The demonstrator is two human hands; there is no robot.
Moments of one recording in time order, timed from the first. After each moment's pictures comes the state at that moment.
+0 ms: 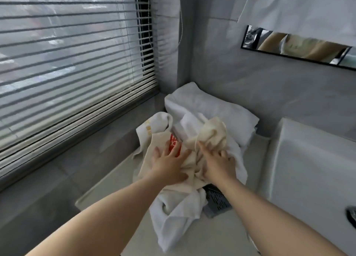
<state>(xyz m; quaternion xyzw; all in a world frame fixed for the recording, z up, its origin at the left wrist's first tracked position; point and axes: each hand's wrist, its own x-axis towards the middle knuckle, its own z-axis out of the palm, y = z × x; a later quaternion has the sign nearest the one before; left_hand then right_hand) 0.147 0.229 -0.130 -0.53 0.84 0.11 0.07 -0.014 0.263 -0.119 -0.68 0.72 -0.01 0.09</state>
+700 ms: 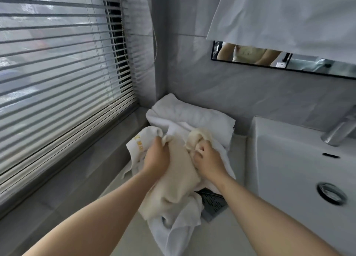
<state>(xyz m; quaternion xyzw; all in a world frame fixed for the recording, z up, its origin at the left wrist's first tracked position) 0.150 0.208 -0.082 -0.59 0.68 0.33 -0.29 0.005 0.266 -0.087 -0.53 0.73 -0.36 0.24</state>
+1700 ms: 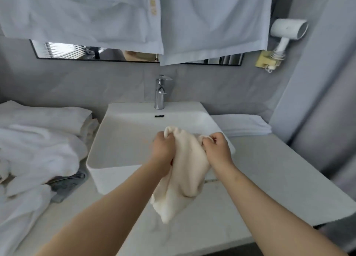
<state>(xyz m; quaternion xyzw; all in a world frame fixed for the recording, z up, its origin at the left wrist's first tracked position) -0.147 0.554 -0.029 -0.37 0.64 0.62 -0.26 -0.222 0.660 -0.033 -0.17 0.78 -0.60 0.07</state>
